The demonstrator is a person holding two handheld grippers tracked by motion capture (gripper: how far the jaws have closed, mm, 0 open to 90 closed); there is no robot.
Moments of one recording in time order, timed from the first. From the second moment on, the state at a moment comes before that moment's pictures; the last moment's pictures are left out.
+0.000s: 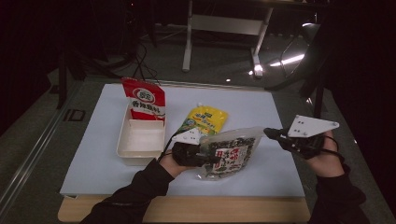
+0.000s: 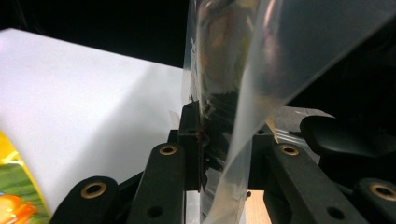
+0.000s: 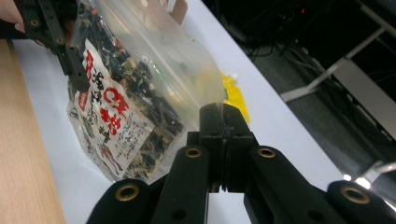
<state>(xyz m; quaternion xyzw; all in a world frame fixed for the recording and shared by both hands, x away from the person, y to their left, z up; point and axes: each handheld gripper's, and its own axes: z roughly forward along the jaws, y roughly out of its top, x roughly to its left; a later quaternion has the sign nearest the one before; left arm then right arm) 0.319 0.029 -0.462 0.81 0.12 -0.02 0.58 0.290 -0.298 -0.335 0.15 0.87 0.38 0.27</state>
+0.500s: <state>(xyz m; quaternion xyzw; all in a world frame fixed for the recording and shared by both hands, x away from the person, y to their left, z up) 0.312 0.052 -0.426 0.80 0.13 0.01 0.59 0.297 -0.300 -0.339 0.20 0.84 0.44 0.25</state>
